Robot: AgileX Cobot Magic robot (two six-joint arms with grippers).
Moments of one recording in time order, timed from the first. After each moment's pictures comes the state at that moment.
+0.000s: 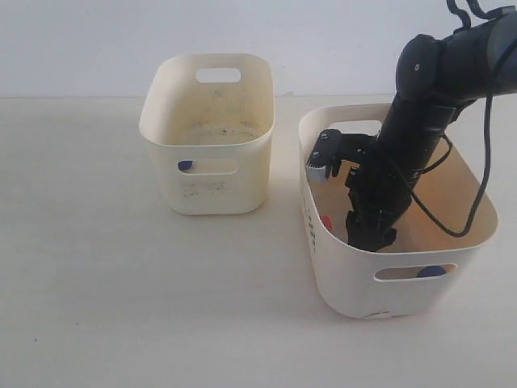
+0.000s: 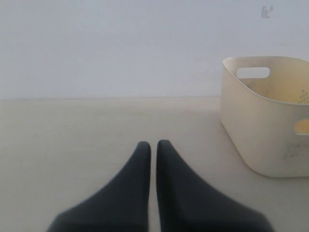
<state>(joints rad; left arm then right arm) 0.00 0.00 0.00 -0.02 0.18 0.02 0.23 1.98 -1.28 0.29 0.97 -1.05</state>
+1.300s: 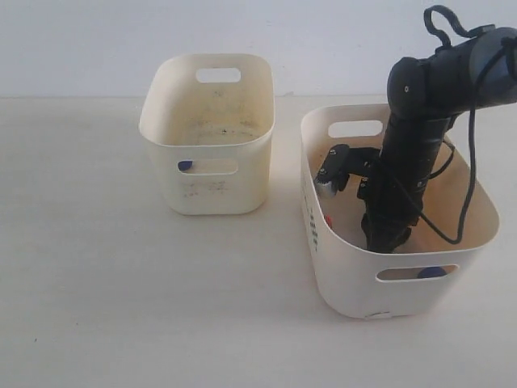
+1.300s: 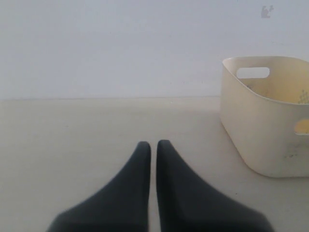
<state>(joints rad) 0.00 0.00 0.00 -0.02 0.18 0.02 0.23 2.05 -1.29 0.10 0.96 -0.88</state>
